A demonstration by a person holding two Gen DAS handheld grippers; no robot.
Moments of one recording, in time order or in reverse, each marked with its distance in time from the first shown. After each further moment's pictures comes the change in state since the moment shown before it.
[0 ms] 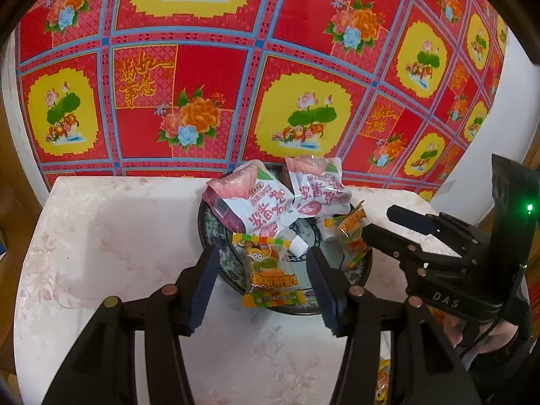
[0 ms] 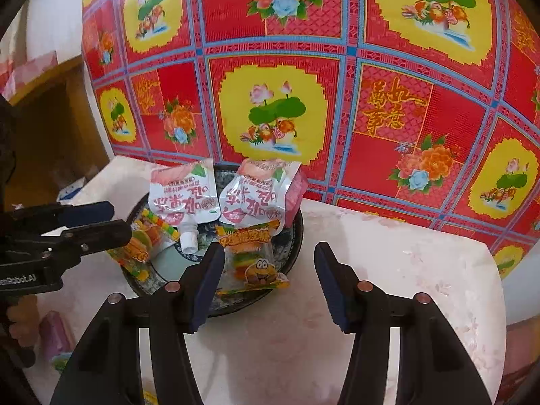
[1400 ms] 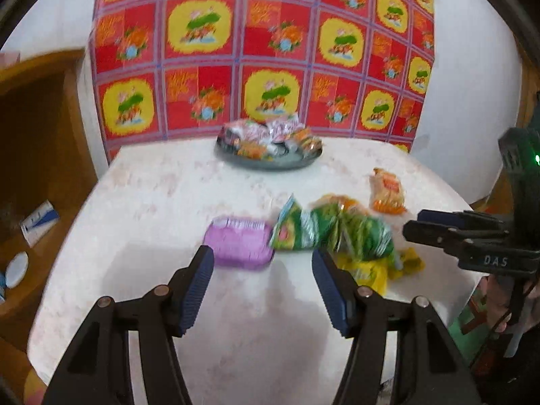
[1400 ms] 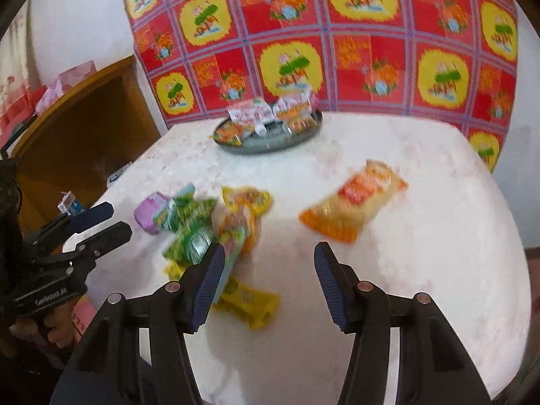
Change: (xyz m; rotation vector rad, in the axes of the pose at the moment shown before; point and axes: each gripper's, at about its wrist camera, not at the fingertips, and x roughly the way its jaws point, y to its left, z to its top) left arm -0.131 -0.031 -0.164 0.121 -0.121 0.086; right arm -0.138 0.048 -0.139 0.163 0.024 0.067
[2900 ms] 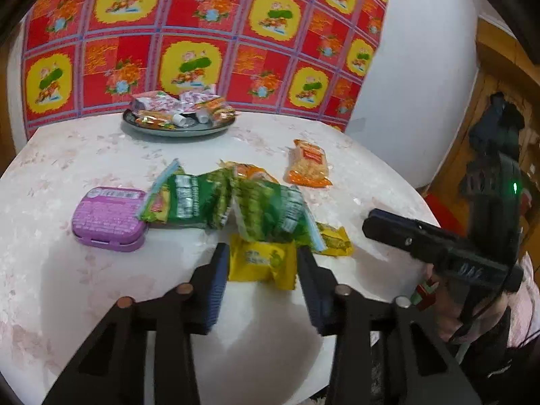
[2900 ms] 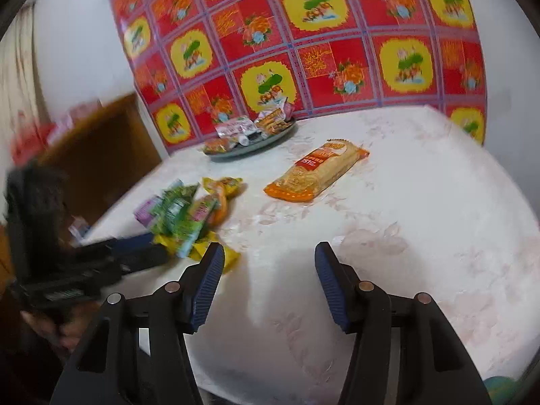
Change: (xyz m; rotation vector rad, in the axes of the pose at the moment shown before) left arm 0.027 -0.047 -0.019 0.048 0.044 -0.298; right arm -0.019 -0.045 -0.055 0.113 -0.179 0.102
